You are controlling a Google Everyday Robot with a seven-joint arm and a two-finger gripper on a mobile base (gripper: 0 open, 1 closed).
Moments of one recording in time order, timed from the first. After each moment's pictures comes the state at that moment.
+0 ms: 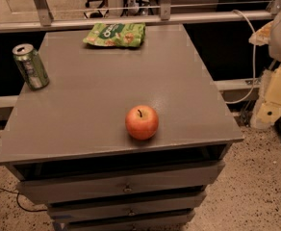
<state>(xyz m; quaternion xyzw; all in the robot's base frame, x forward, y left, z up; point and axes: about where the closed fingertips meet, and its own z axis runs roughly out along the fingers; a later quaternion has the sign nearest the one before) 0.438 -0.217 0.977 -0.60 0.78 -0.03 0.16</state>
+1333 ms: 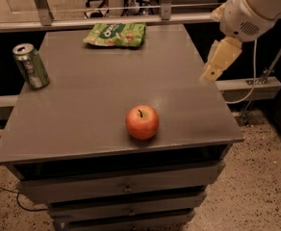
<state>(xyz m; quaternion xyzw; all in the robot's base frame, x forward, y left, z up) 0.567 -0.171 0.965 -0.60 0.75 -0.01 0.27</state>
